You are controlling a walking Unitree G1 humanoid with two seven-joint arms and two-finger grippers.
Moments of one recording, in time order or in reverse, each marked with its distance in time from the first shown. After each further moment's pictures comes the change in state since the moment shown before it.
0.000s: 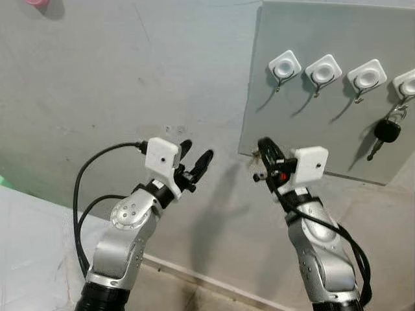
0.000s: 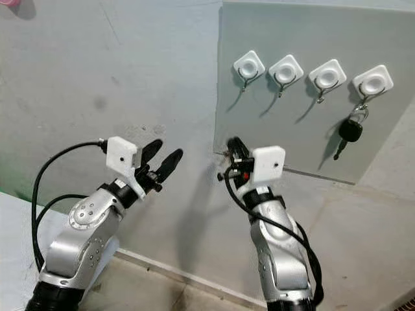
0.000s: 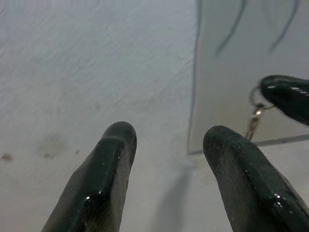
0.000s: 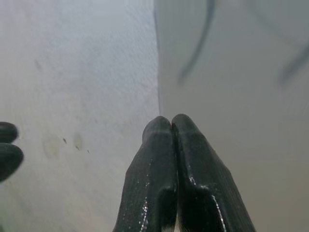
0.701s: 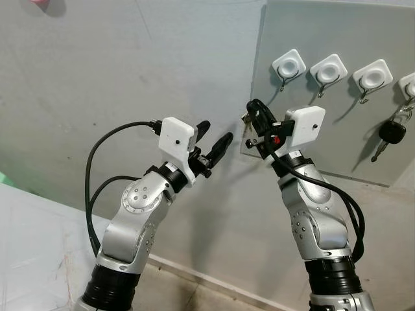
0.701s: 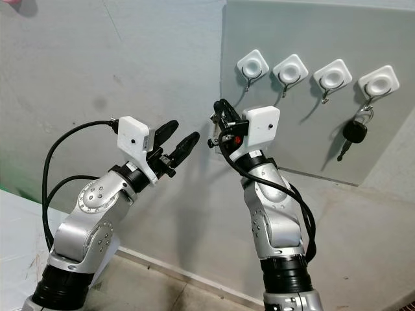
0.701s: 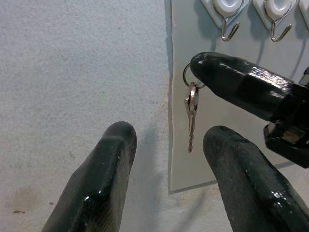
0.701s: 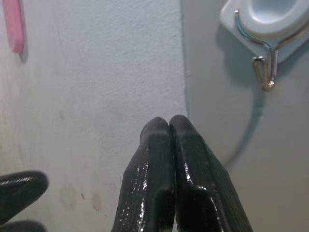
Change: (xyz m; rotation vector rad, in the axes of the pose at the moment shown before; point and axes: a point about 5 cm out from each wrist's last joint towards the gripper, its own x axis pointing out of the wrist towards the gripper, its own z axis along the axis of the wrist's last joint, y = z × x) left arm 0.018 -0.010 0.022 0.014 -0.053 -0.061; right arm 0.043 0.002 0.028 0.044 -0.115 0.091
